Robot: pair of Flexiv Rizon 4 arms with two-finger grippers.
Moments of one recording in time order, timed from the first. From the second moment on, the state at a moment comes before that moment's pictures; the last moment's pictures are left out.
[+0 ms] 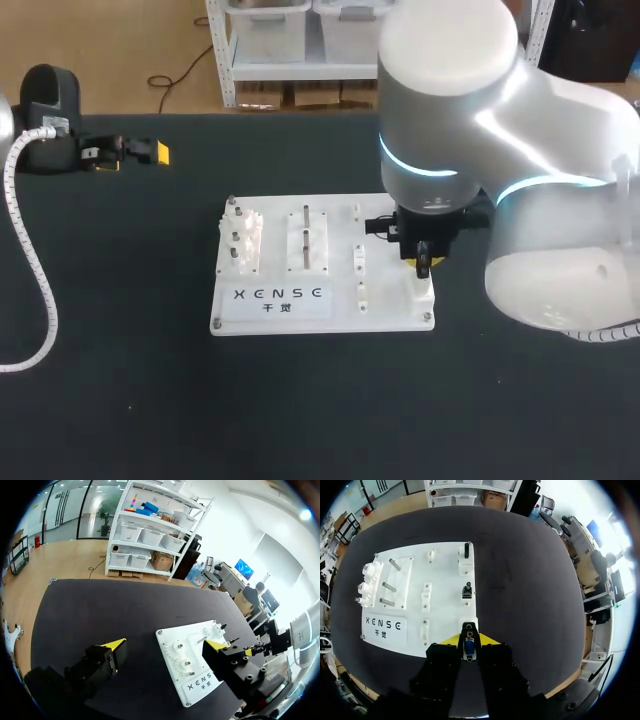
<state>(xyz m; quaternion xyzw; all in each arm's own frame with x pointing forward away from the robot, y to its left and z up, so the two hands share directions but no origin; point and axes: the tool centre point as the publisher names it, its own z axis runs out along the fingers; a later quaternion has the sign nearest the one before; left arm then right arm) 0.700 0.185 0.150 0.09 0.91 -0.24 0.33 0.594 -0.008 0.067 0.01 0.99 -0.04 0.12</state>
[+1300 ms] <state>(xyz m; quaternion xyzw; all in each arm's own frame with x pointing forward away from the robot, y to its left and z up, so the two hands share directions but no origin) 0.700 0.185 0.150 0.09 0.91 -0.24 0.33 0.589 -0.010 0.067 0.00 0.99 -0.05 0.12</state>
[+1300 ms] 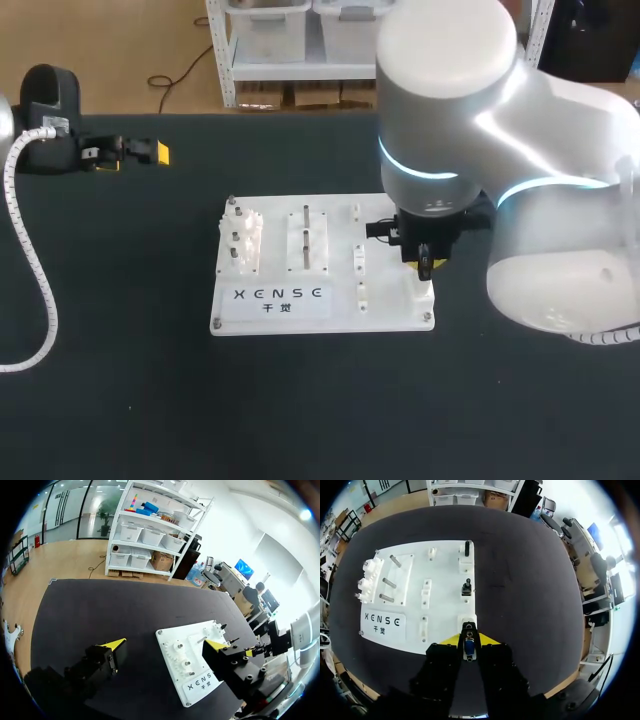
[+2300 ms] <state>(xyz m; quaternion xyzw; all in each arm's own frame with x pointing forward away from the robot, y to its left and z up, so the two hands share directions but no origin) 0.700 0.185 0.150 0.09 0.91 -0.24 0.33 0.591 -0.010 0.064 -0.01 0.99 -0.05 0.12</state>
